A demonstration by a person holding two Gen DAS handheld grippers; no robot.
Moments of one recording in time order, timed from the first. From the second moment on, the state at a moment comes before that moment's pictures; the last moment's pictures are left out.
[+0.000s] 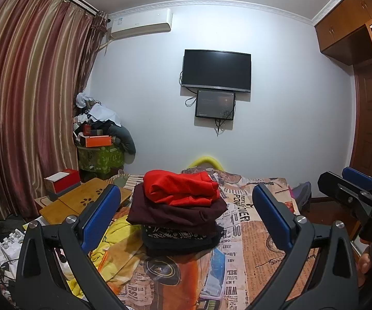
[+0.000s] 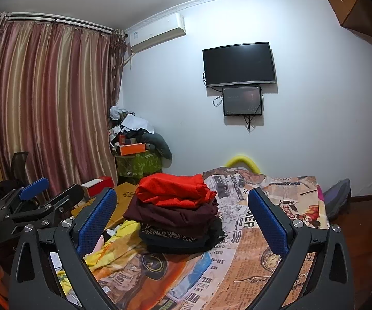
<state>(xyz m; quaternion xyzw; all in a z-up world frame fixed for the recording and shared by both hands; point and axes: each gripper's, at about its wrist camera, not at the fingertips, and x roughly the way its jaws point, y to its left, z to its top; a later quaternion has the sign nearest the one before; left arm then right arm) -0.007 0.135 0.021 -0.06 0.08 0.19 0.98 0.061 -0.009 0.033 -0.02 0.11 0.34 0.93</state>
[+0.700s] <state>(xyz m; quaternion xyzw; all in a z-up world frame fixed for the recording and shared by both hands) -0.002 0.148 0.020 -0.07 0.08 0.16 0.98 0.064 -0.015 0.030 -0.02 0.12 0.34 0.93</state>
